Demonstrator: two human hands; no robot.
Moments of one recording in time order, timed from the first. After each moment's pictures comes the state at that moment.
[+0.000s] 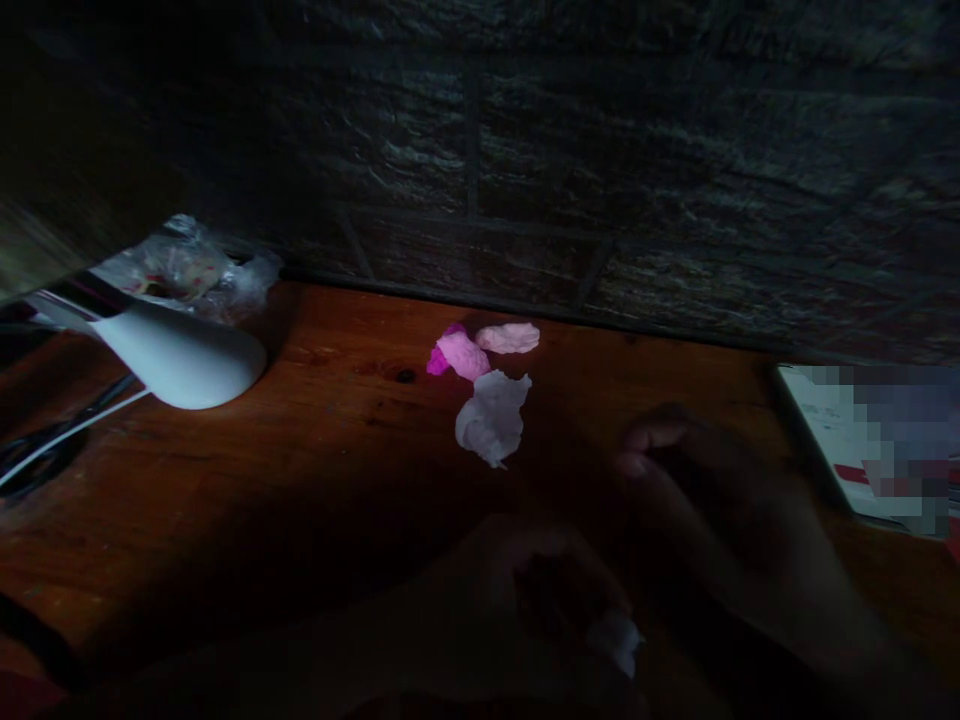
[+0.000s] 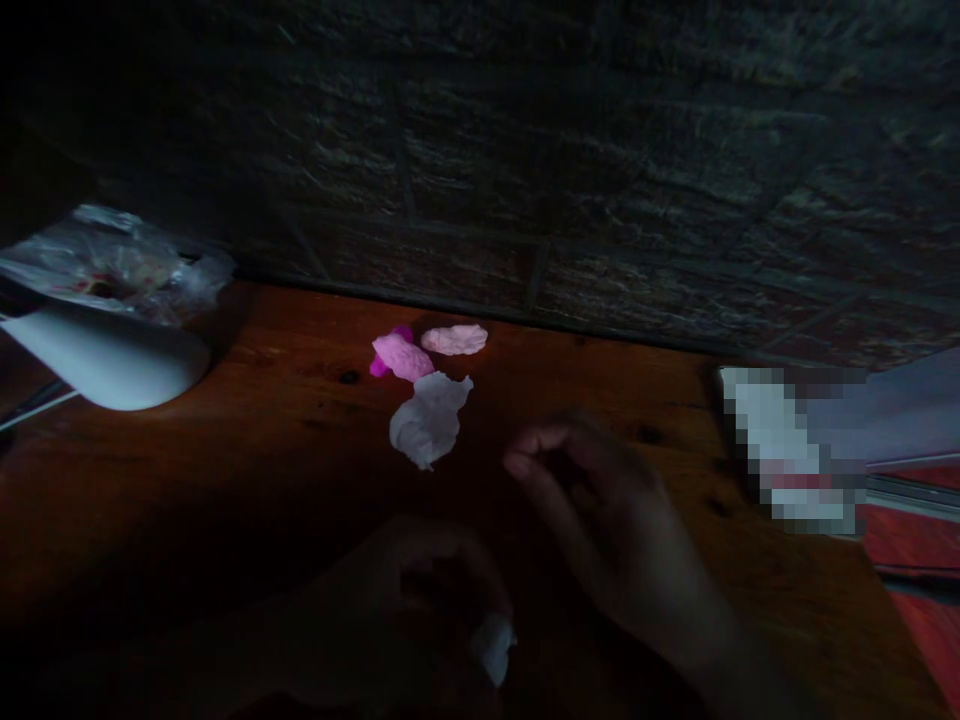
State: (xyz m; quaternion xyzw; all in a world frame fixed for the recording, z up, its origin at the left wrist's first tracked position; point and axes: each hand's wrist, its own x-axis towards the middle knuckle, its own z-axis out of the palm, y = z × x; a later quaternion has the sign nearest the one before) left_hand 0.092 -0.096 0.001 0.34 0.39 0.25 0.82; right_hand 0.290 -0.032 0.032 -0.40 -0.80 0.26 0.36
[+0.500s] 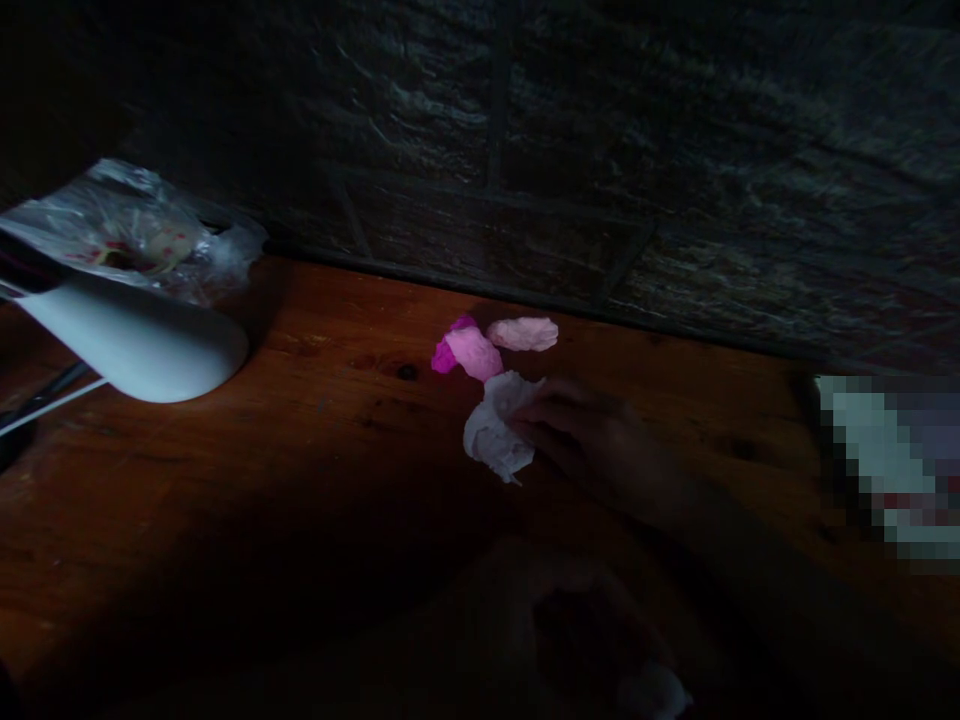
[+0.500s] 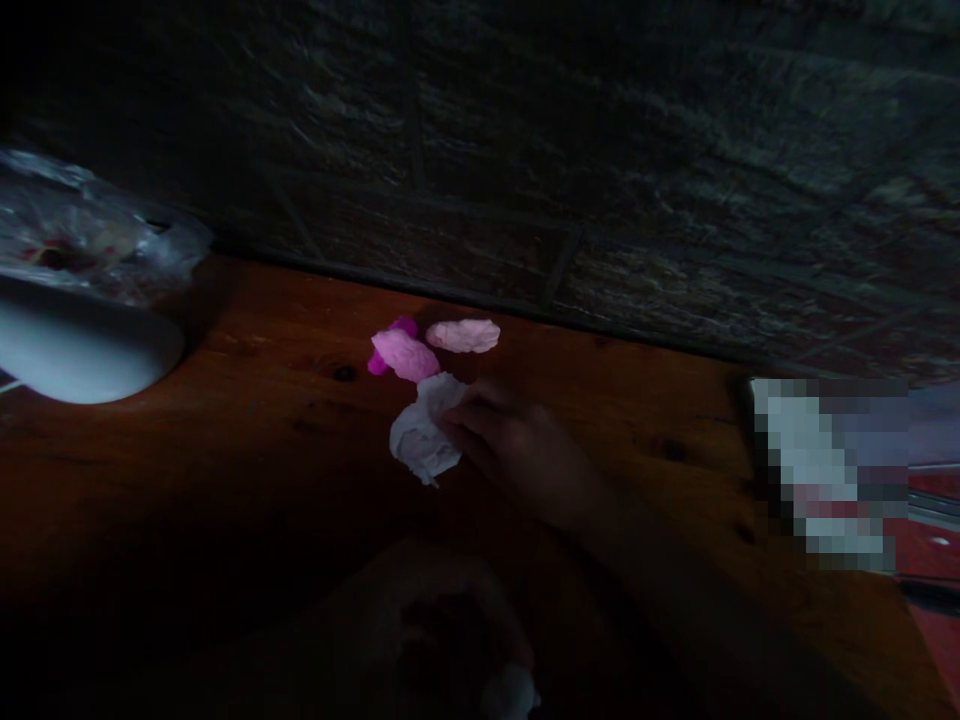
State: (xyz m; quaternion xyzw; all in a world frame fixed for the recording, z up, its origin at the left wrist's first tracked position) left_hand 0.085 -0.094 -0.009 0.34 0.36 0.24 0.84; right_hand 0.241 0.035 -0.019 -0.24 -0.91 0.23 0.24
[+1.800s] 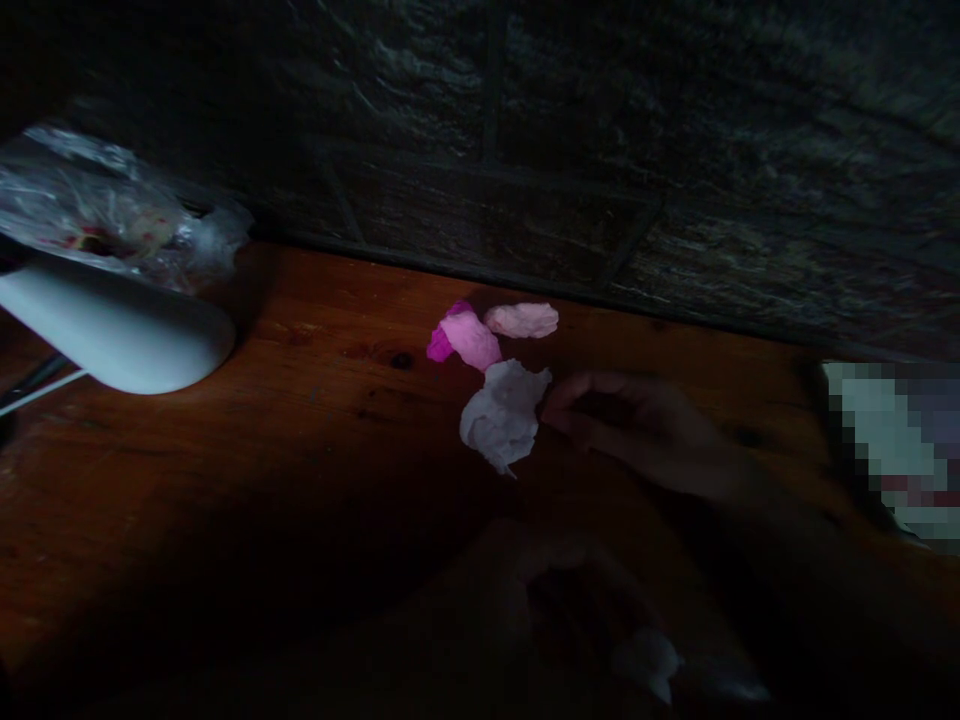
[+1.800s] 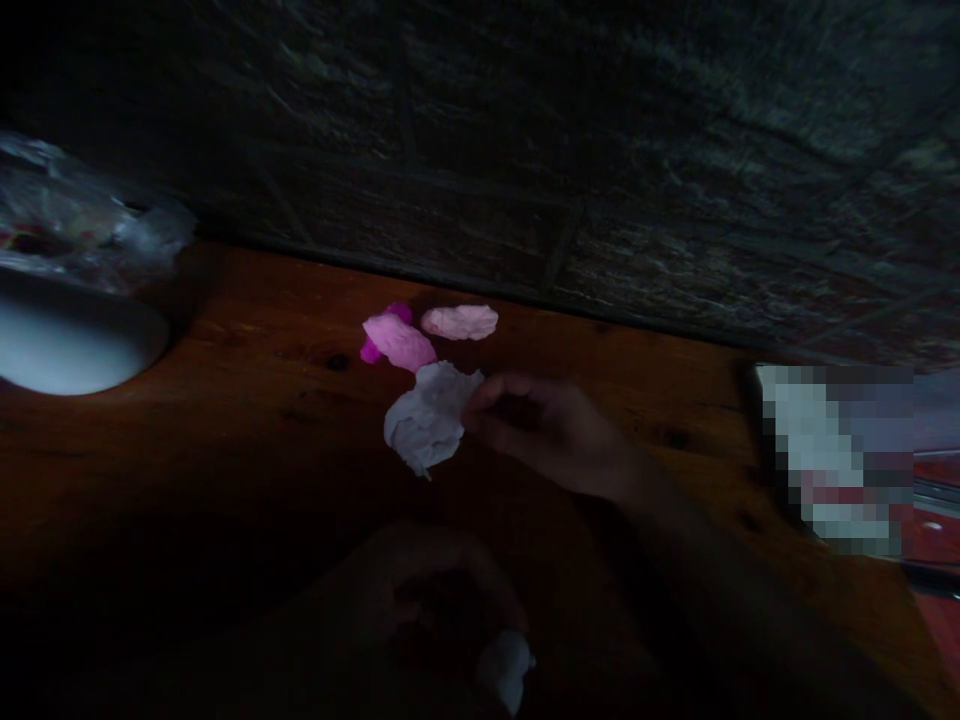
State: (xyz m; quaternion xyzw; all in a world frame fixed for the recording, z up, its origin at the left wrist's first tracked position) left_hand 0.089 -0.087 0.005 0.33 0.39 0.19 0.84; right_hand 0.260 0.042 -0.004 -0.33 -0.72 0.57 0.22
